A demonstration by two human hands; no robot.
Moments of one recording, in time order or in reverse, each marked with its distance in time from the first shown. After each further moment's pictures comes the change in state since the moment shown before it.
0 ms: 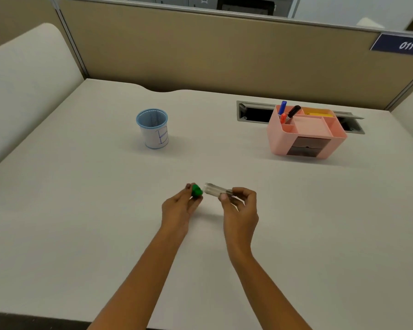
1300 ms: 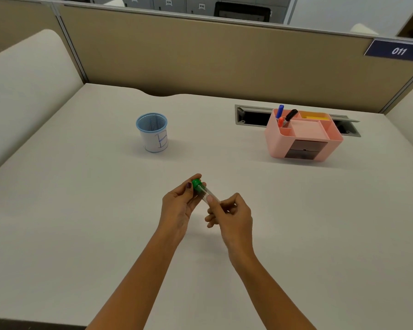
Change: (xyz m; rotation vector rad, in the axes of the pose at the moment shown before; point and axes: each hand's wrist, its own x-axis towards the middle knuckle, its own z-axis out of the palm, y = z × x) left_hand -0.011 0.020 0.007 0.006 -0.193 0.114; right_hand -0.013 -0.021 -0.002 -0.064 -0.249 0.131
